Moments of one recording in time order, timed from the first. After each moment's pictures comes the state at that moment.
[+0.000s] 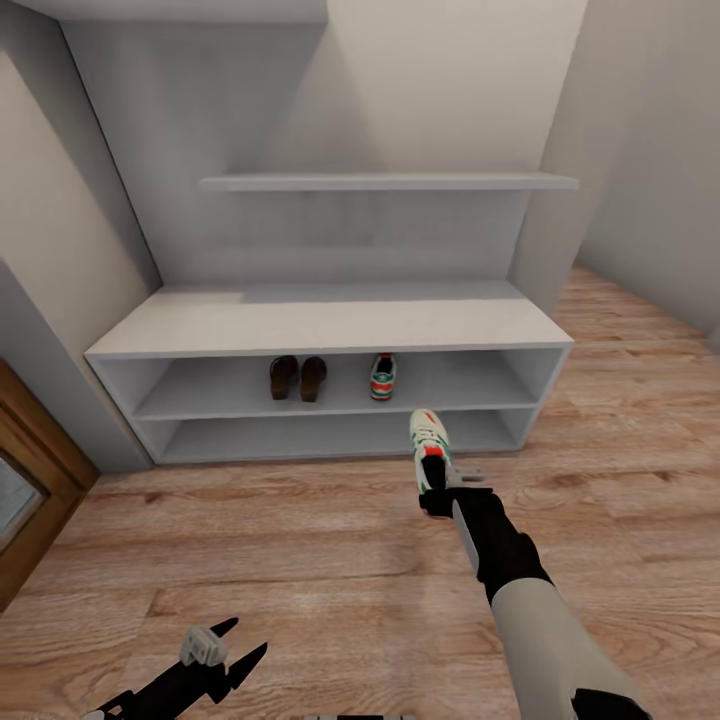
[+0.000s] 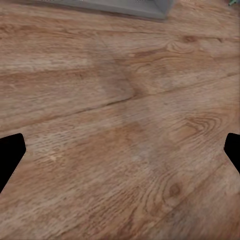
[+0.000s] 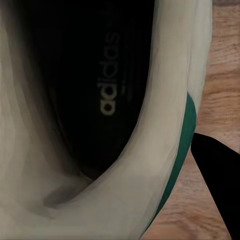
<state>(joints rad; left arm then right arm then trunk) -0.26 0.14 0.24 -0.61 0.04 -0.26 -0.97 -0.75 0.17 -0.19 -0.77 0.24 0.61 0.01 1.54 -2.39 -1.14</state>
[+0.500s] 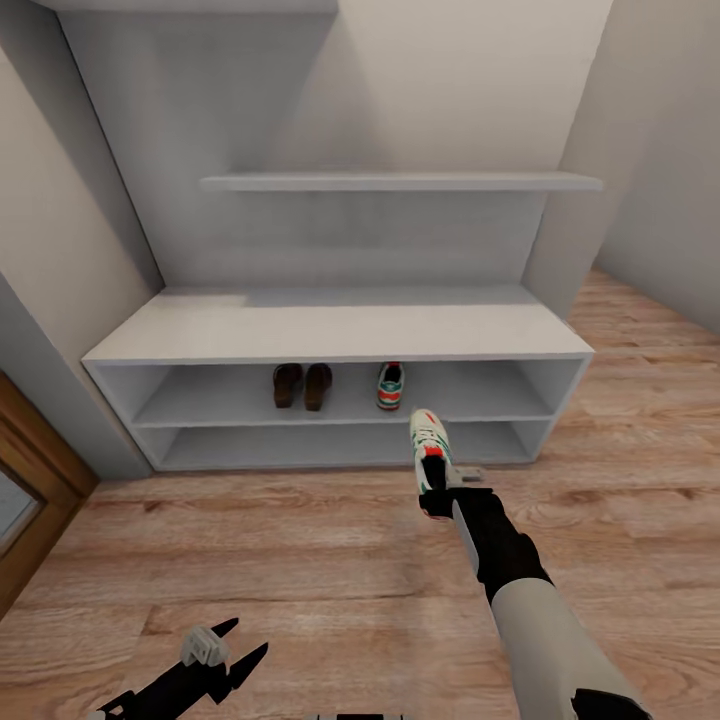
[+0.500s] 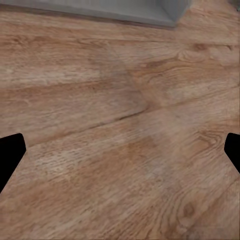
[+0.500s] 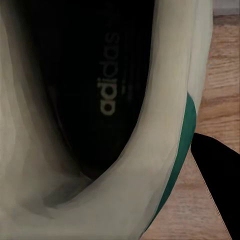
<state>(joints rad) -0.26 0.13 0.23 -0.61 0.04 -0.26 -0.96 -0.75 0.17 -0.19 -0.77 0.24 0.61 0.01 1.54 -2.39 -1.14</state>
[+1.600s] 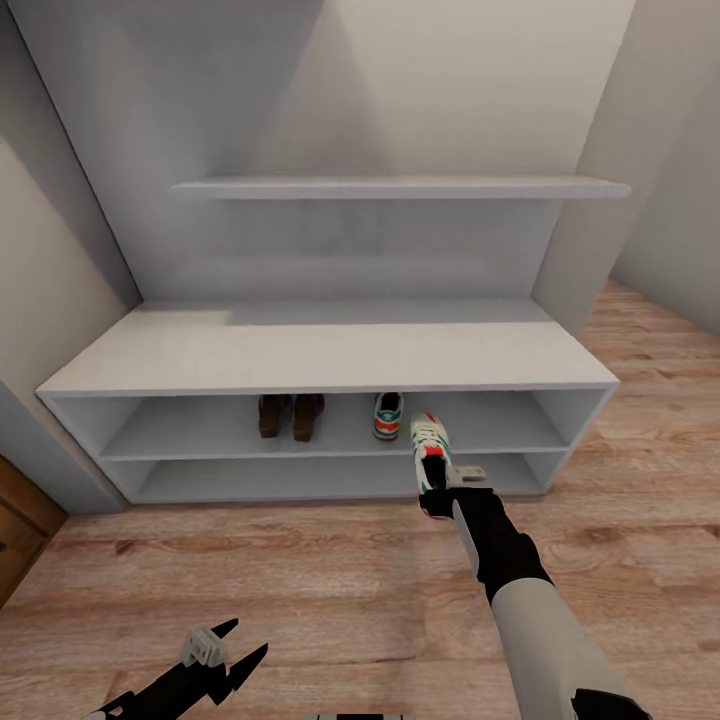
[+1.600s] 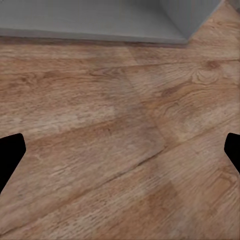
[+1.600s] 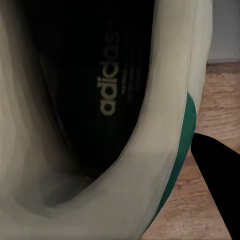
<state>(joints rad) -0.26 0.13 0.23 -0.61 0.04 -0.26 -0.96 -0.75 0.17 -0.19 -0.77 0.24 0.61 0.01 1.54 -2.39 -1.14</state>
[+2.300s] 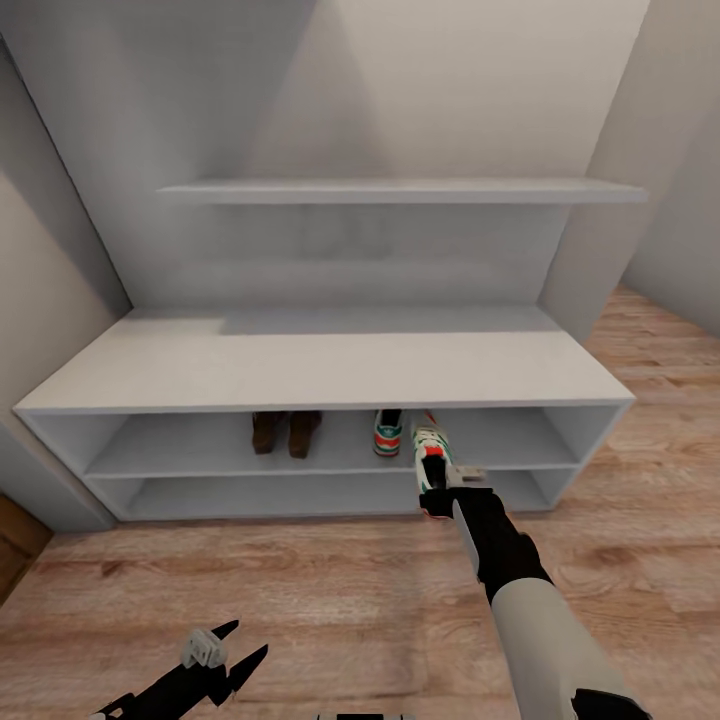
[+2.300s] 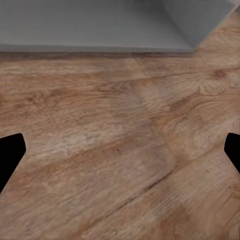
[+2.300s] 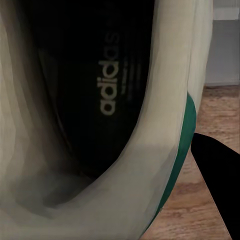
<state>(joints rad) -0.26 0.13 0.24 -0.60 0.04 -0.26 -0.96 -0.75 0.17 -0.19 -0.77 0.24 0.61 0.01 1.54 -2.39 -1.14</state>
